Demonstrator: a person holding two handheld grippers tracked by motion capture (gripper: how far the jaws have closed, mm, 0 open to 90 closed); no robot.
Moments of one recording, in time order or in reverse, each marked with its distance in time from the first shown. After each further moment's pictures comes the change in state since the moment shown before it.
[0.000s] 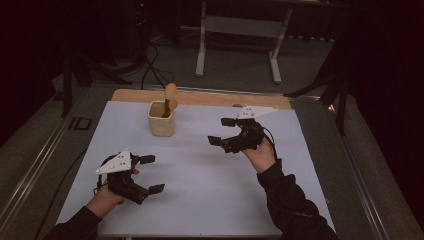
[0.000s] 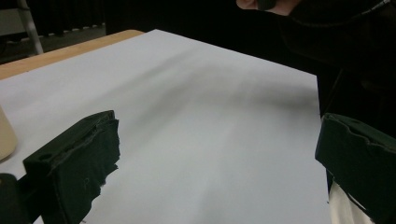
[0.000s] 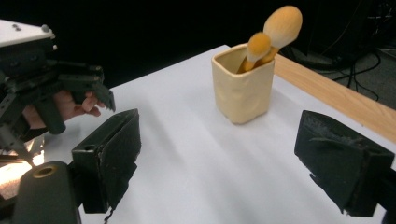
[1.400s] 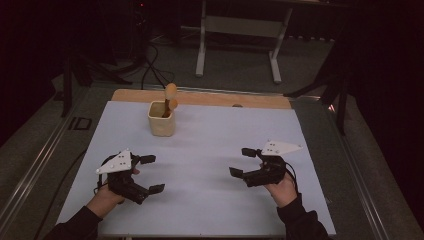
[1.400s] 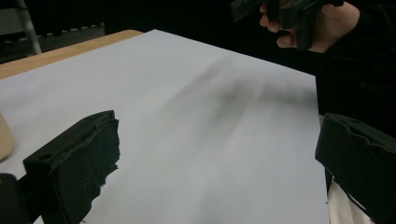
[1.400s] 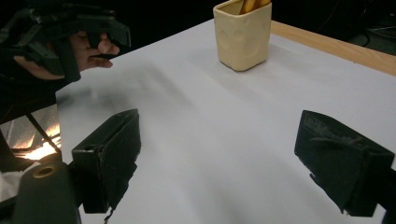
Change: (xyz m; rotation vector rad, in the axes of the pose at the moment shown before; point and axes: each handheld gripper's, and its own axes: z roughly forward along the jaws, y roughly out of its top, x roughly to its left) left arm 0.000 0.001 0.000 0.000 -0.007 0.003; right arm 0.025 -0.083 -0.055 0.000 -0.036 0.042
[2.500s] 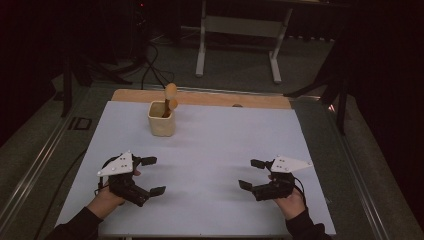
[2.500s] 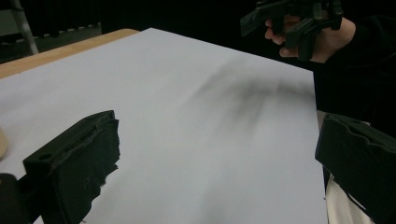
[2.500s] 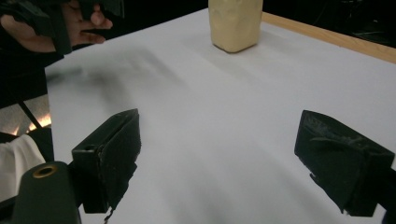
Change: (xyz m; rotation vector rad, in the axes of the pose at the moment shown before) left arm -0.004 -0.003 0.002 0.011 -0.007 0.014; right arm 0.001 -0.041 -0.017 -0.010 -0.036 -0.035
